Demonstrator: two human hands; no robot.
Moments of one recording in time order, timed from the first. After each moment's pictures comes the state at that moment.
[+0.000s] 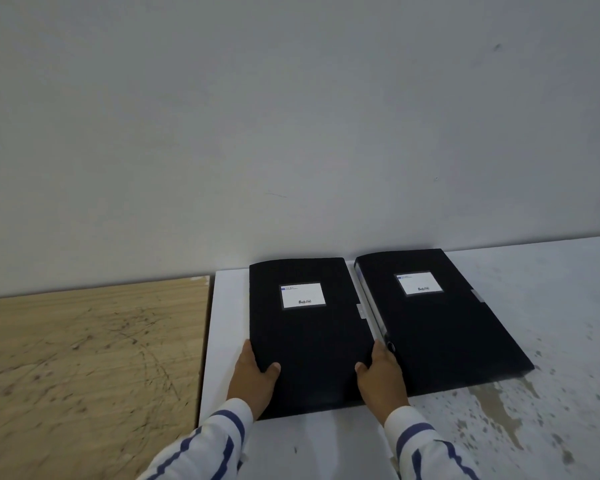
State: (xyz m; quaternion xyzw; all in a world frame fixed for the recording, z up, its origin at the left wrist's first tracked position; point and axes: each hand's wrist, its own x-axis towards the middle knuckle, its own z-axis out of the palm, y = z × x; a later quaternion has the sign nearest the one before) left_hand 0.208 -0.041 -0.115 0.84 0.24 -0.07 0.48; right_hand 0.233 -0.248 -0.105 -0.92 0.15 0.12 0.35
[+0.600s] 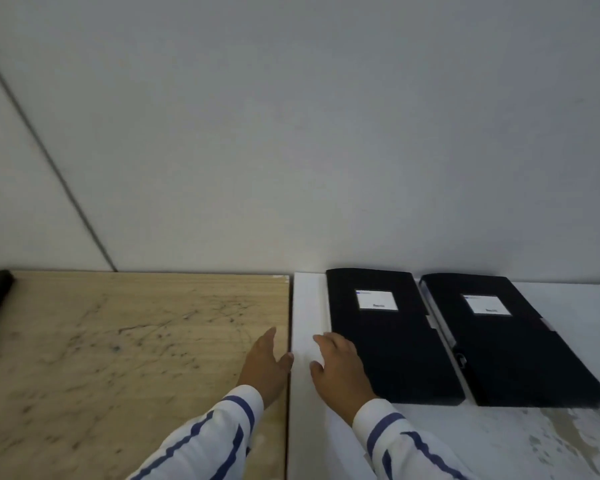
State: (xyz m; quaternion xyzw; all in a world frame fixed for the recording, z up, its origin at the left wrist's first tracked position) left_hand 0.132 0.075 -0.072 0.87 0.23 0.00 0.44; right_hand 0.159 -0.071 -0.057 -0.94 -0.17 0.08 0.29
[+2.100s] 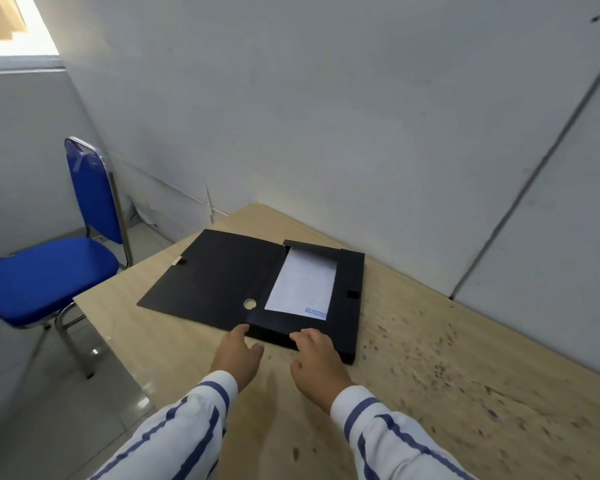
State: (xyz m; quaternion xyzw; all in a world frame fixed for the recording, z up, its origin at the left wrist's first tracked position) left_hand -0.205 0.687 -0.079 0.70 0.56 0.13 0.42; right_hand -0.081 0.583 -0.067 -0.81 -0.51 0.21 0.20
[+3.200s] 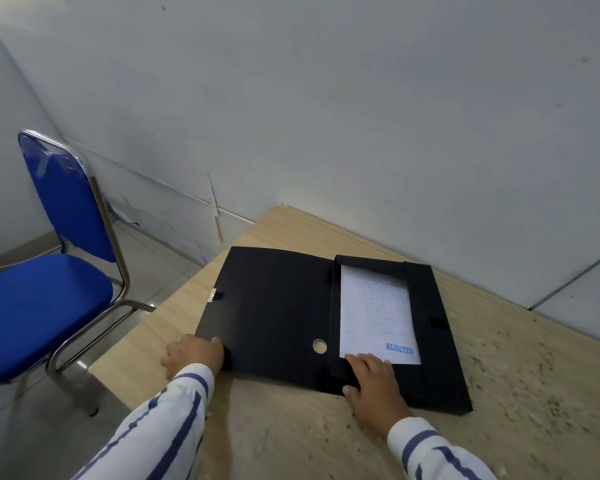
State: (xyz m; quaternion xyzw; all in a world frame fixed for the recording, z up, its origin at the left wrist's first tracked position) left_hand -0.277 0.948 -0.114 0.63 0.72 -0.01 0.27; right_hand -0.096 0.709 -0.128 -0.89 -0.40 0.21 0.12
